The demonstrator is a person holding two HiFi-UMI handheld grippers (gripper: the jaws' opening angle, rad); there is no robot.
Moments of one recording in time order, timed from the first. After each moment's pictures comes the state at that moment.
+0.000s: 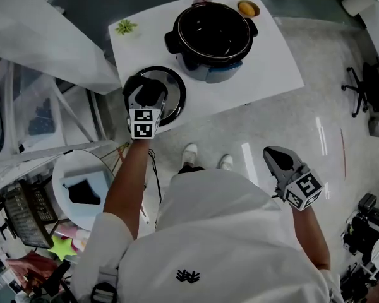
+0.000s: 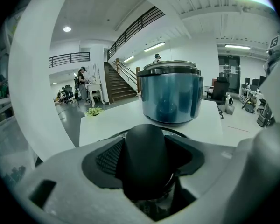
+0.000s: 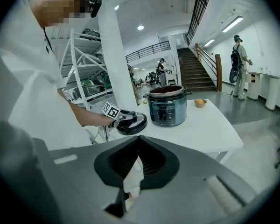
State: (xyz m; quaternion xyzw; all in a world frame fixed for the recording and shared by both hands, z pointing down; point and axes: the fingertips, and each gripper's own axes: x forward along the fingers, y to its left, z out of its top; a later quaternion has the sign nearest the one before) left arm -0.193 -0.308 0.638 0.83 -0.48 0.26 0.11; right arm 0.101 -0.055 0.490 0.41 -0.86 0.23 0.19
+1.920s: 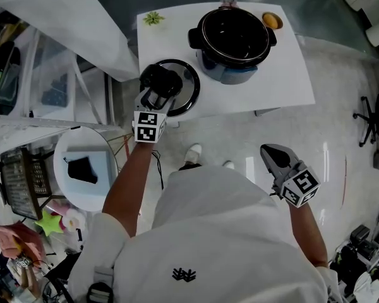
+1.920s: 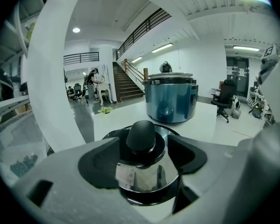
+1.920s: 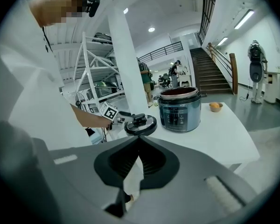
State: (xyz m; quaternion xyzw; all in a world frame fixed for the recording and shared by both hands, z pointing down) left arm -0.218 -0.251 0.608 0.81 -0.52 0.25 0.12; right arm 0.086 -0.069 0.491 0.34 -0.90 0.21 0.18
